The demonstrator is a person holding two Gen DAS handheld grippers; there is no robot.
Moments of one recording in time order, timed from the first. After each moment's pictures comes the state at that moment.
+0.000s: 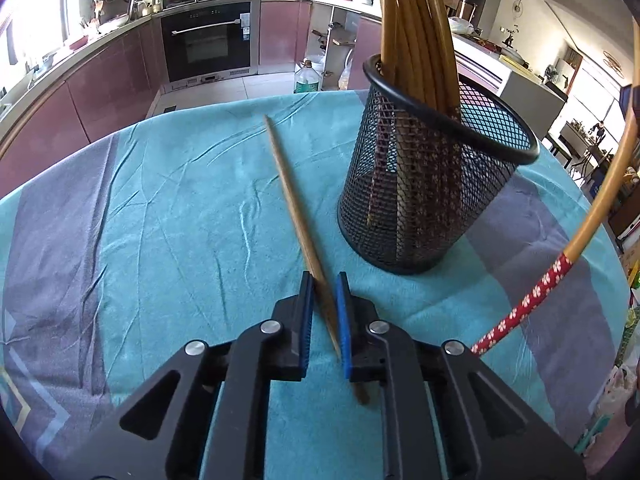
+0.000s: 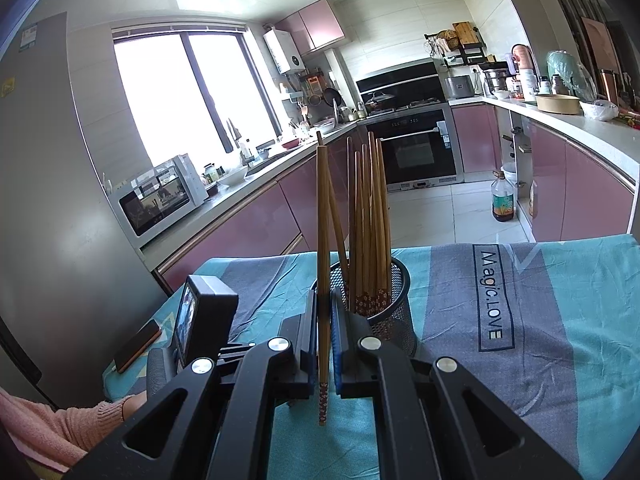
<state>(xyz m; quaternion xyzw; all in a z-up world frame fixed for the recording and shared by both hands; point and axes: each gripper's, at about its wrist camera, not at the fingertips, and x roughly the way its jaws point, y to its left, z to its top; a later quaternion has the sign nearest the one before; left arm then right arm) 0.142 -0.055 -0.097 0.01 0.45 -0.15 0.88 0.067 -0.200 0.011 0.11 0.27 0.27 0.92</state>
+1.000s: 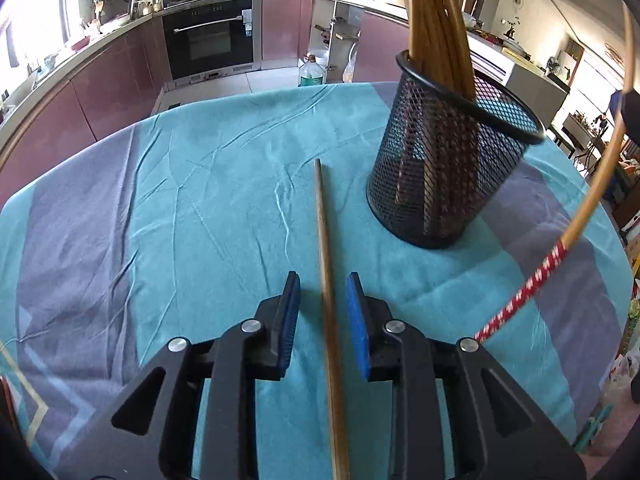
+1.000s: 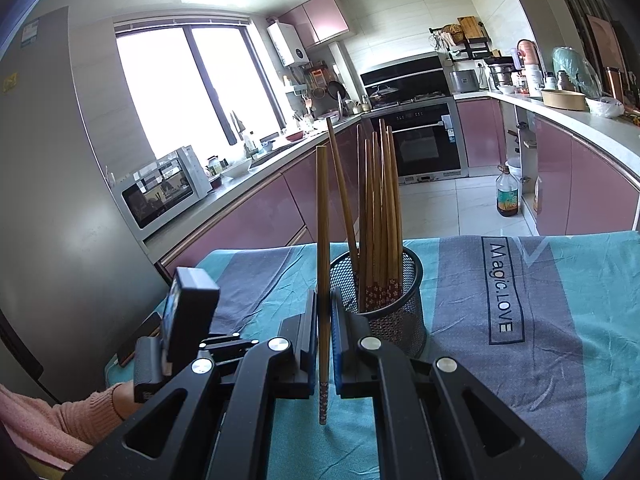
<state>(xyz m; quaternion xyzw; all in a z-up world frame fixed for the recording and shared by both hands) 0.130 -0.031 -0.089 0.03 0.46 -0.15 0.88 0.066 -0.189 0.007 0.11 0.28 0.28 0.91</state>
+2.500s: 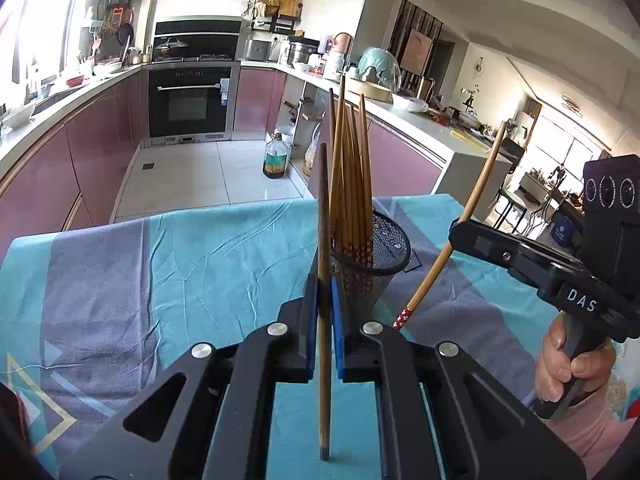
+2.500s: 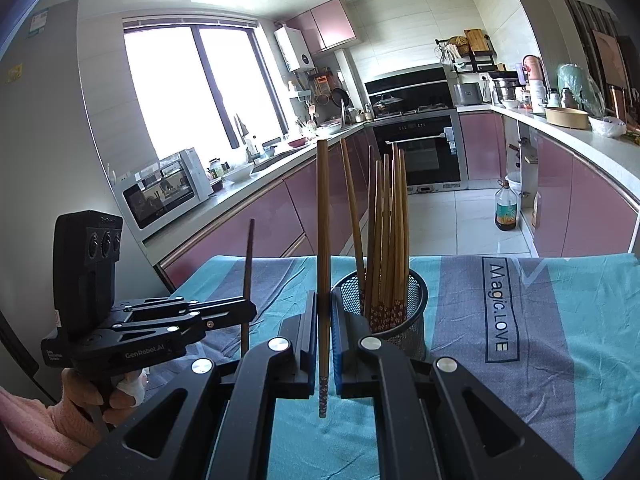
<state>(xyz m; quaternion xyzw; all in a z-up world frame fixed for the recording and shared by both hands) 0.080 -0.007 0.021 -0.05 0.33 -0.21 0.92 0.065 -0.184 0.023 0.09 0.26 0.28 0.92</state>
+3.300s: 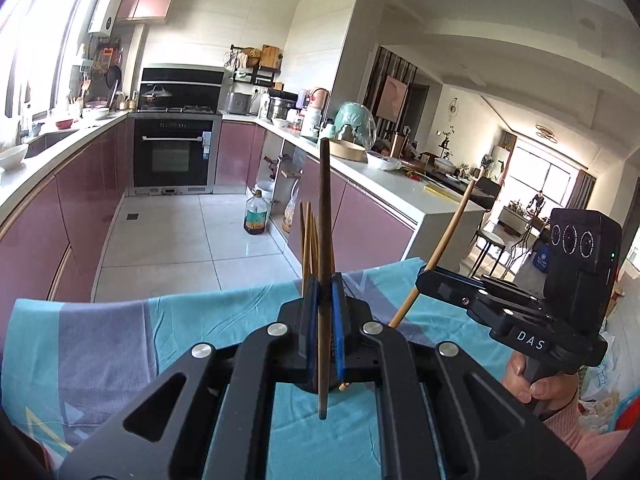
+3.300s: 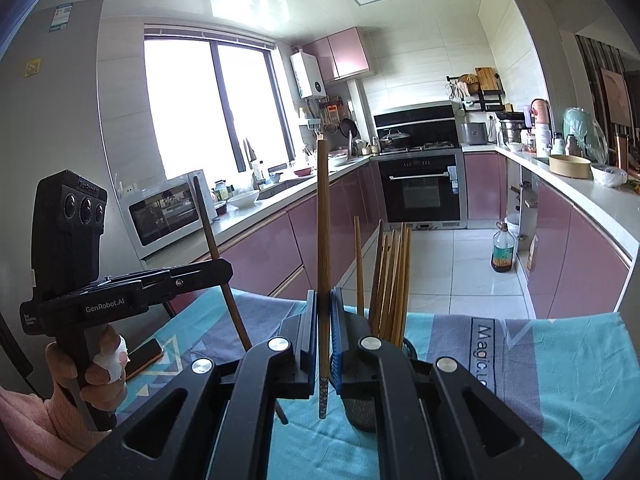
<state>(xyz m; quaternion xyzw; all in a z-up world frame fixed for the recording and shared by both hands) 0.062 0.001 0.113 -0.06 0.24 -0.25 0.94 0.069 -0.186 0.073 0.06 0.20 0.28 0.94</state>
